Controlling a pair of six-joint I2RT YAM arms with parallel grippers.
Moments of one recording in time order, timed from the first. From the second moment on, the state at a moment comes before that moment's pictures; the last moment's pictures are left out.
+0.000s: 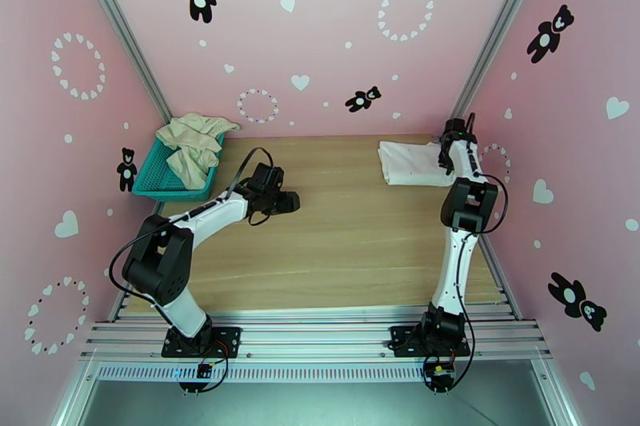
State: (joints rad) left arm -0.45 1.72 1.15 -0.39 0.19 -0.54; right arm -0.25 2.54 2.37 -0.95 0.43 0.22
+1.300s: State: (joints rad) left arm -0.48 1.68 1.16 -0.37 0.16 -0.55; right arm -0.15 2.45 2.11 -0.89 0.10 0.21
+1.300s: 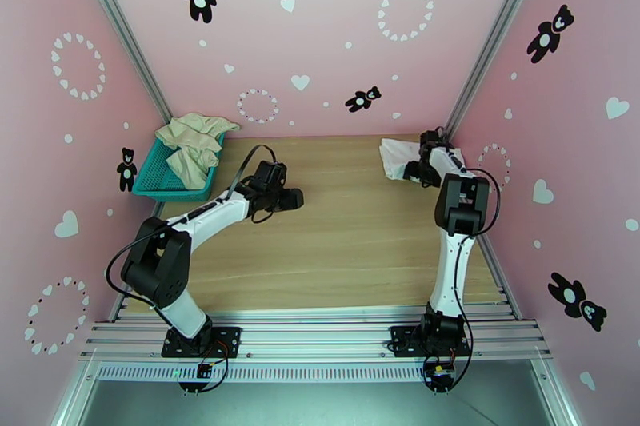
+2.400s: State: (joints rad) left arm -0.44 1.45 0.97 -0.28 0.00 -0.48; right arm -0.06 1.33 0.77 -0.19 0.06 0.02
